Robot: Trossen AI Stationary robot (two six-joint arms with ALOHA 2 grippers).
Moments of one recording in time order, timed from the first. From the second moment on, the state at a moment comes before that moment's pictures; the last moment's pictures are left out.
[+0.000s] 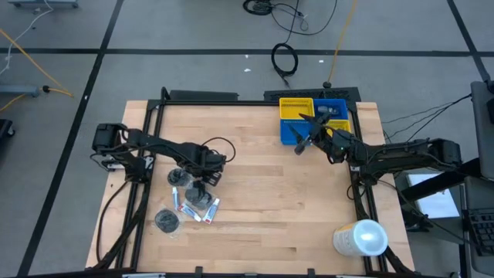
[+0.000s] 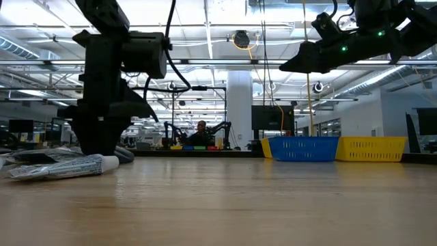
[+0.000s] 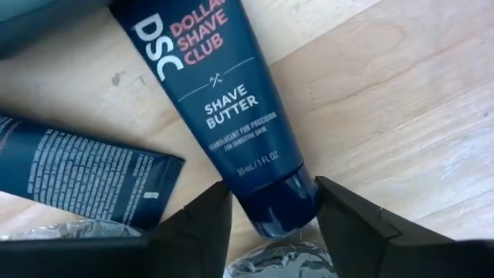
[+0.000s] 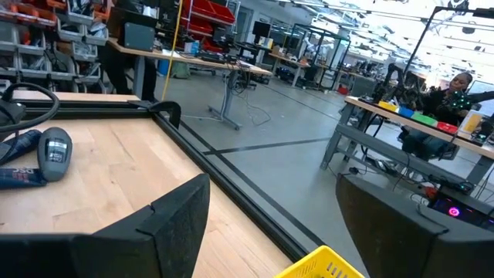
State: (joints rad) left arm 0.03 1.63 0.87 -0.81 -0.03 -1.03; right arm -0.21 1.01 0.33 0.69 0.52 -0.25
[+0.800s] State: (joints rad) left arm 0.06 1.63 0.87 -0.81 -0.04 -1.01; right arm -0.21 1.01 0.33 0.69 0.52 -0.25
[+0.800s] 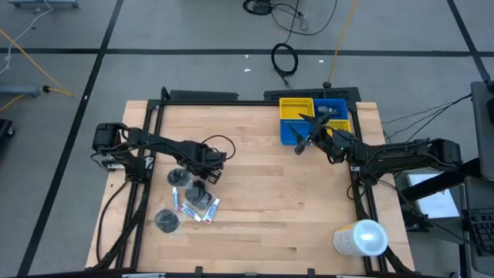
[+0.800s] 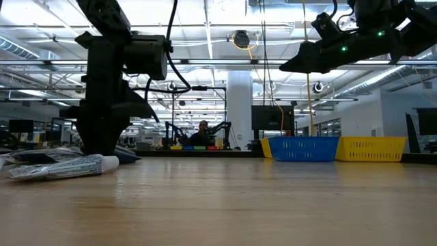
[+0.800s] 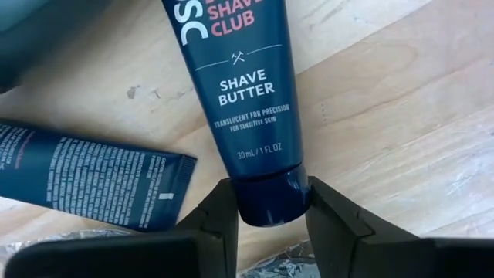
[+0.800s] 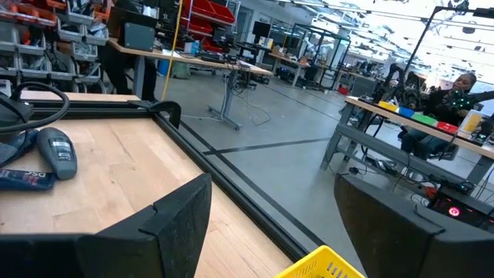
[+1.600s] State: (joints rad) left arm -0.01 1.40 0.87 -0.69 -0.16 -0.84; right arm -0.21 1.01 0.33 0.69 0.50 -0.22
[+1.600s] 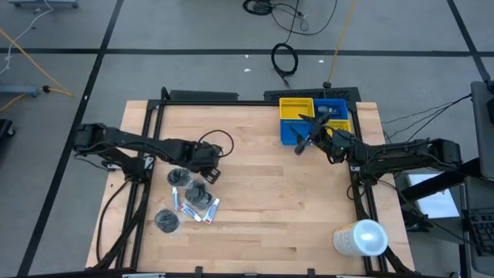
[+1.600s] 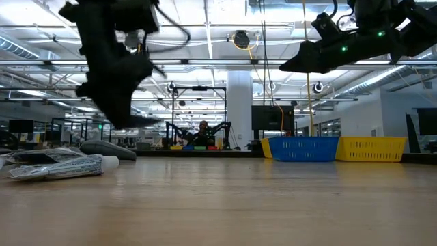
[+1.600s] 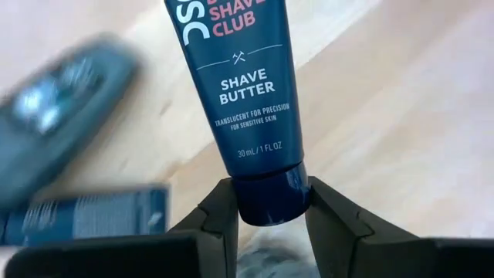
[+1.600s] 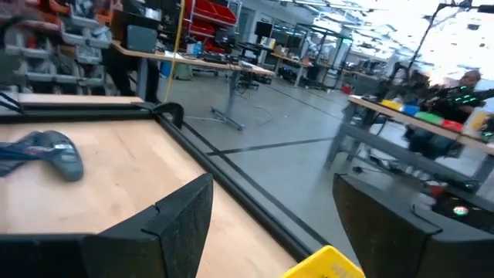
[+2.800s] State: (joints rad) left arm 0.01 1.44 0.88 0.24 0.40 -0.41; right arm -0.03 1.08 0.37 0.86 -0.03 -0.26
